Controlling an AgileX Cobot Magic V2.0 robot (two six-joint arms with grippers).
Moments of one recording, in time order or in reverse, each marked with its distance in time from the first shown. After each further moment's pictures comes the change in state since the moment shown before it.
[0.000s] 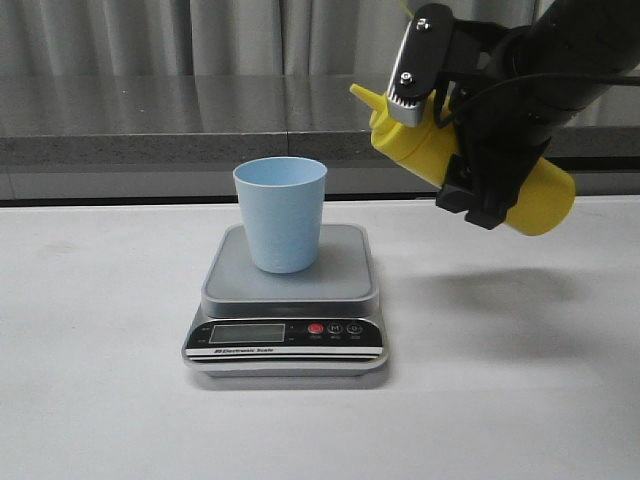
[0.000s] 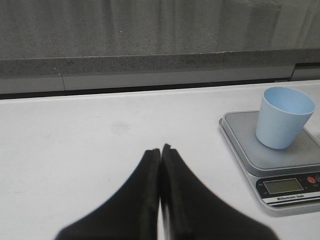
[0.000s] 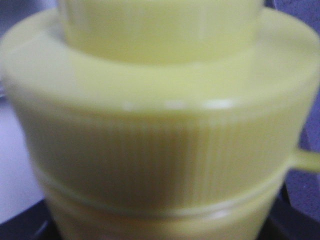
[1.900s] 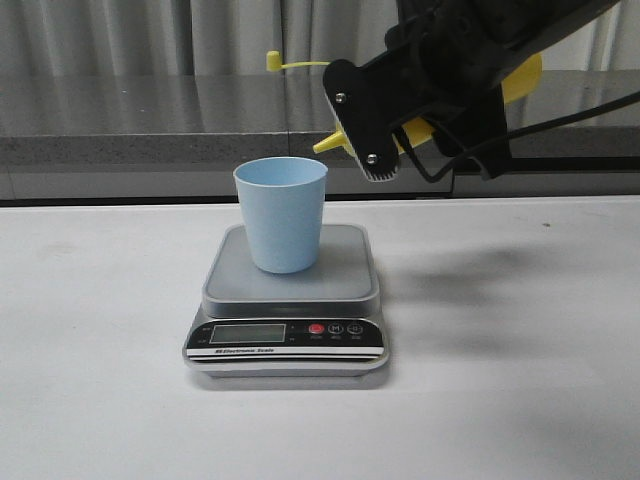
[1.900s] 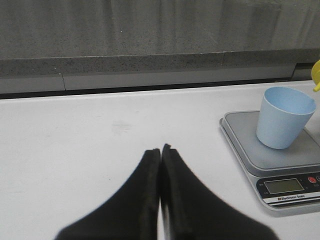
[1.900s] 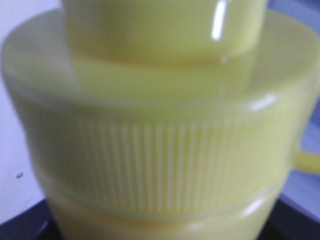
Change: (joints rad) left arm 0.000 0.000 0.000 0.000 0.000 0.000; right arm 0.235 0.089 -0.095 -0.879 0.467 0.175
